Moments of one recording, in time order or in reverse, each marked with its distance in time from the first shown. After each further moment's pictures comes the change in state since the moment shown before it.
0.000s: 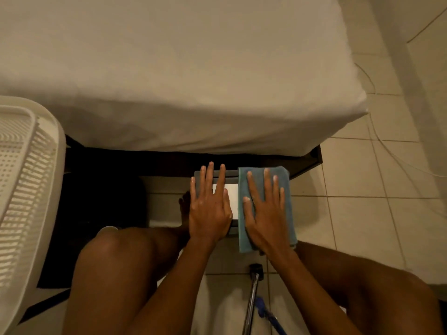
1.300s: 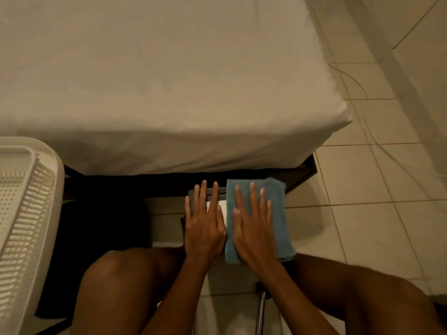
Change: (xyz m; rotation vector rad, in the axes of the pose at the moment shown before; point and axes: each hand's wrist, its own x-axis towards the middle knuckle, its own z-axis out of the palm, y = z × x) left_hand 0.000 -0.005 0.006 0.024 0.041 0.006; right_hand 0.004 -0.016 0.015 0.041 0.039 0.024
